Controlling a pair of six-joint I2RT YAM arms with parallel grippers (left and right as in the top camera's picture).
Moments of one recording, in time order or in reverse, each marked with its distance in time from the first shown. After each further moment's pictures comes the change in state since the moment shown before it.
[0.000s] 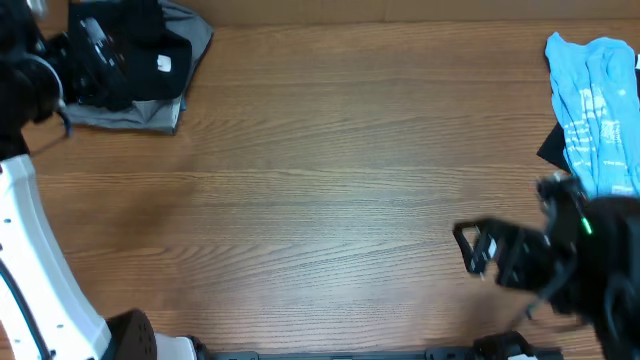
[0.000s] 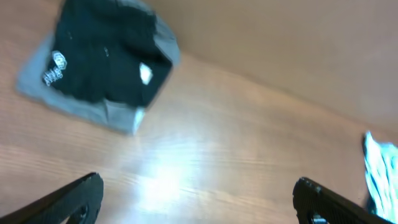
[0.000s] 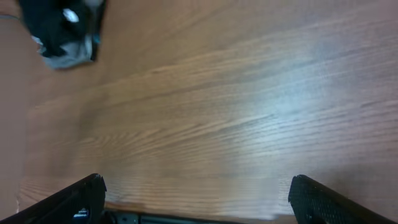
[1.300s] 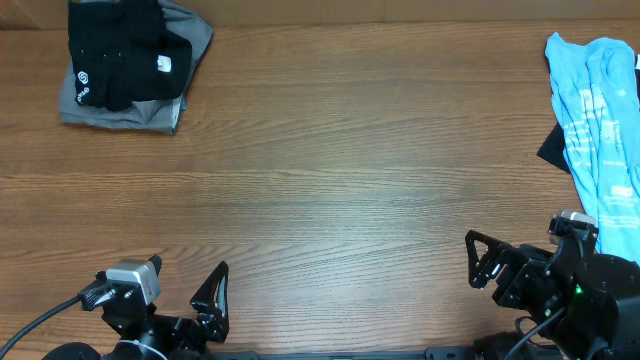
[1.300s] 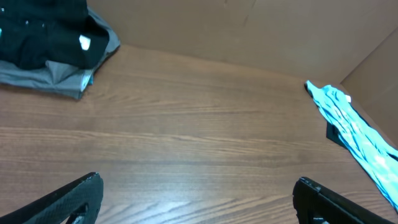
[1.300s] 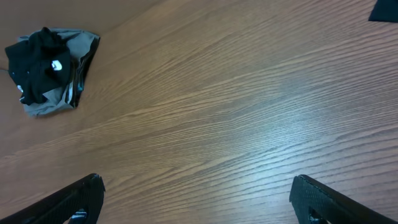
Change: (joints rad) left arm -0.125 -1.290 -1.157 0.235 0.073 0.016; right arm 0.000 -0.308 -0.372 0.270 0.160 0.049
